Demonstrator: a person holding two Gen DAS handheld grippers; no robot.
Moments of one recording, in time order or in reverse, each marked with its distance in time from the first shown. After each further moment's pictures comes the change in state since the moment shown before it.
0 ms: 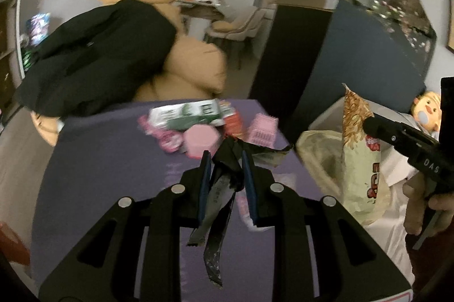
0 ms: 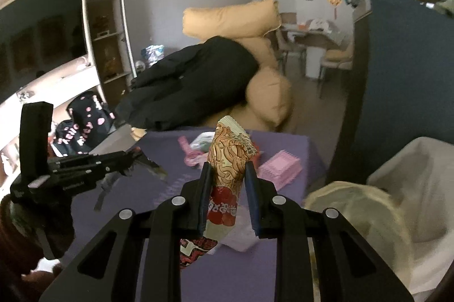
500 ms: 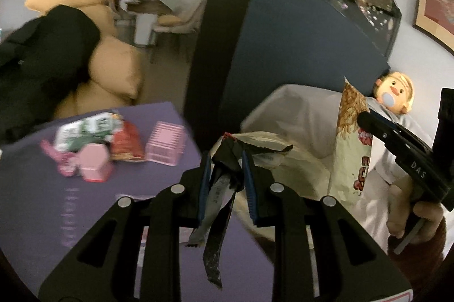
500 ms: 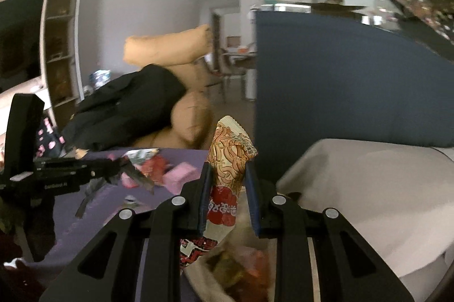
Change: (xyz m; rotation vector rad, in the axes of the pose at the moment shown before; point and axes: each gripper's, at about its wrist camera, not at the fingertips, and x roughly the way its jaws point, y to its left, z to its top) left arm 0.065 -0.131 0.024 0.088 0.060 -0.220; right arm -0.087 -0.112 -0.027 0.074 -0.133 -0.289
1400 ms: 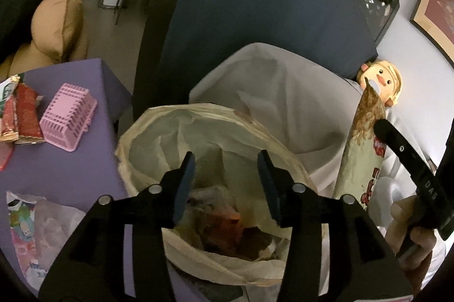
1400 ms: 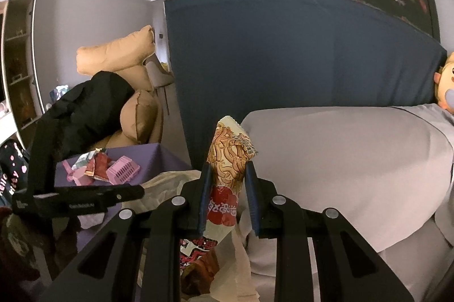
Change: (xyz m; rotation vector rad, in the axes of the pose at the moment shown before) left arm 0.118 -0.040 -0.010 -0.081 0.153 -0.162; right arm 0.005 -0.075 -0.036 0.118 0.035 -0.156
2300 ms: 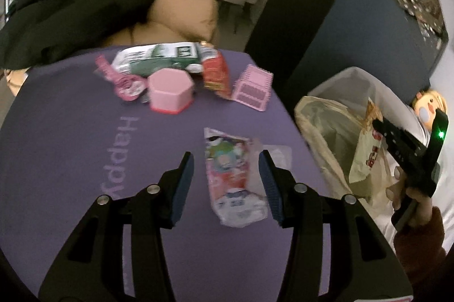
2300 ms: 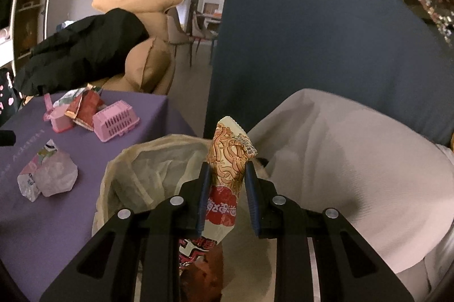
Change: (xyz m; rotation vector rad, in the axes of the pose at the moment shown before) left arm -0.141 0.143 -0.072 -0.164 -0.065 0.324; right arm 0.095 0.081 -0.036 -0.269 0.137 -0.034
